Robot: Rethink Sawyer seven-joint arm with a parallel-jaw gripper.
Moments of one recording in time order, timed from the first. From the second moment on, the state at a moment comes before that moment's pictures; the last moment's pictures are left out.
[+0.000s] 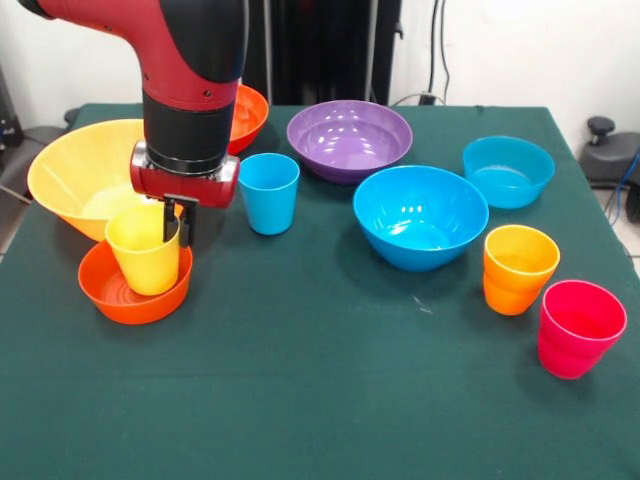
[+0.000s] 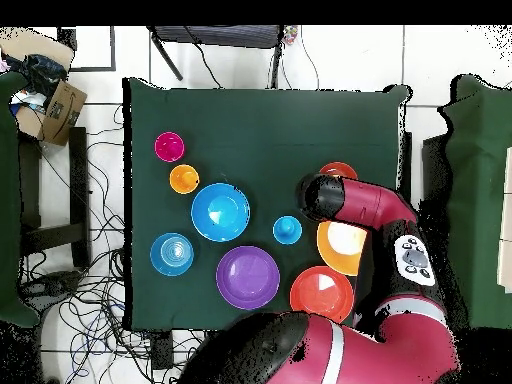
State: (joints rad) arm -0.41 -0.42 -0.05 1.43 -0.21 0.47 1.58
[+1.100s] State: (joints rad) arm -0.41 -0.44 -0.02 1.49 -0.20 0.47 1.58
